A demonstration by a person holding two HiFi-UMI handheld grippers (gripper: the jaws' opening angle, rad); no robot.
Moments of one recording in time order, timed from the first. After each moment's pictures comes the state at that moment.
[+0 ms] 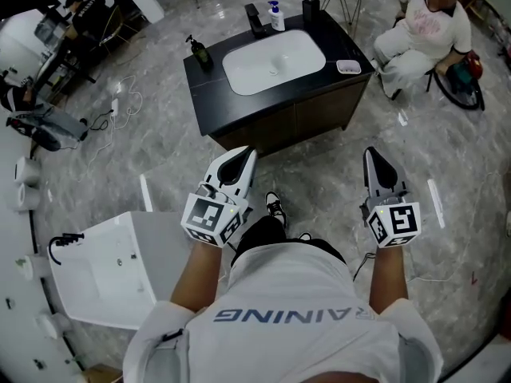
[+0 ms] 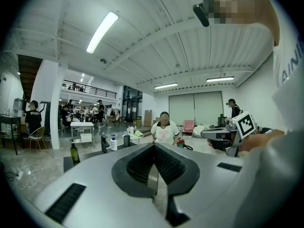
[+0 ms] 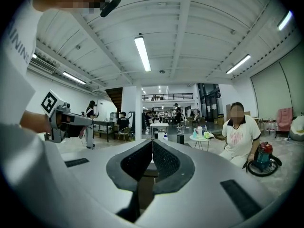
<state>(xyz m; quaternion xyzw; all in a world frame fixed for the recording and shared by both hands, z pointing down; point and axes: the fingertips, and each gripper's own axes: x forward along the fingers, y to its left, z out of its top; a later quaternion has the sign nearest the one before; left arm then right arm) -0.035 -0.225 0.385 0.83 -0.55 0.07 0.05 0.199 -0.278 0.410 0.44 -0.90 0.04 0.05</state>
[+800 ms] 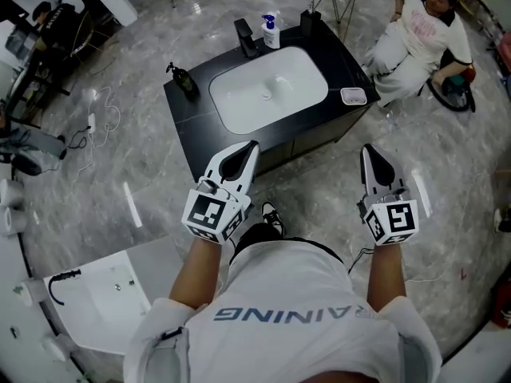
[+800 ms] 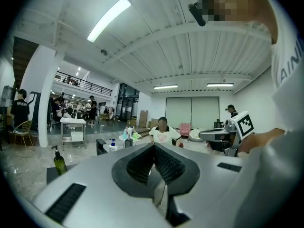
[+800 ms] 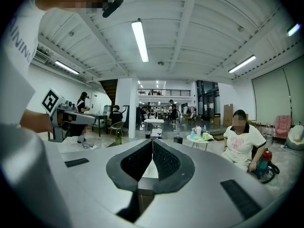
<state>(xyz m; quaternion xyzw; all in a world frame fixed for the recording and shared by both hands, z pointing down) -0.108 -0.417 0.395 0.86 -0.51 0.05 0.07 0.115 -0.450 0.408 0.46 -0.88 0.04 0.09</state>
